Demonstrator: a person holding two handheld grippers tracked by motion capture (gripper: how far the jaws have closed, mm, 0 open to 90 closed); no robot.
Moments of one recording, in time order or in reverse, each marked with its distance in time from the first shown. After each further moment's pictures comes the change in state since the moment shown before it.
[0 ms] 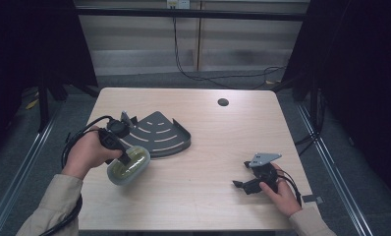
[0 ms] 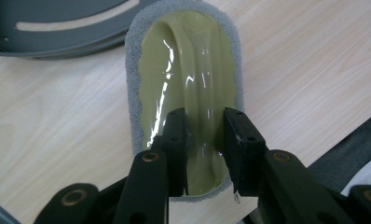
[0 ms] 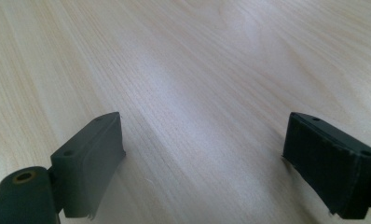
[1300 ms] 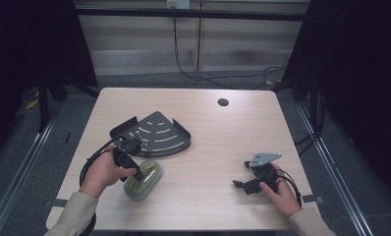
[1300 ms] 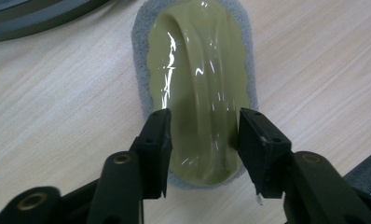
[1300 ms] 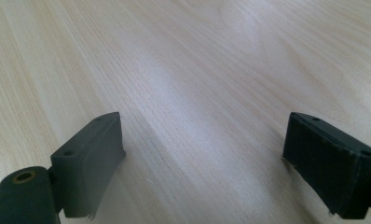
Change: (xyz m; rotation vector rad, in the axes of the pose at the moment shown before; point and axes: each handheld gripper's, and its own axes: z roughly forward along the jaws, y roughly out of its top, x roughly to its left) left arm -0.022 -0.008 0.067 0.007 -0.034 -0.031; right arm 0.000 0.000 0.000 0.002 0.001 0.000
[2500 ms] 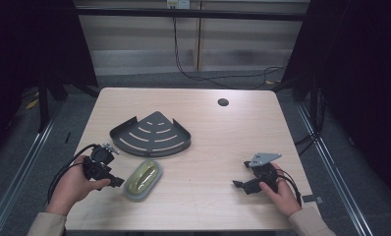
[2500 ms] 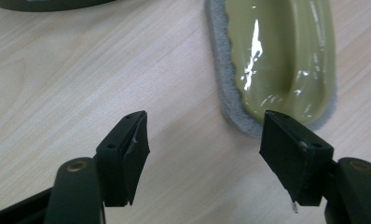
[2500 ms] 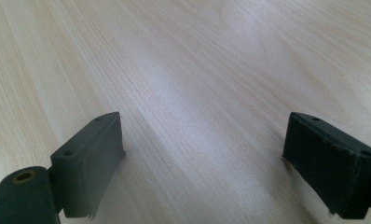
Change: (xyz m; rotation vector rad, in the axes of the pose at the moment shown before) left arm 0.035 -0.064 -0.009 -0.167 0.068 0.041; right arm 0.000 0.000 0.000 0.001 0.001 0.000
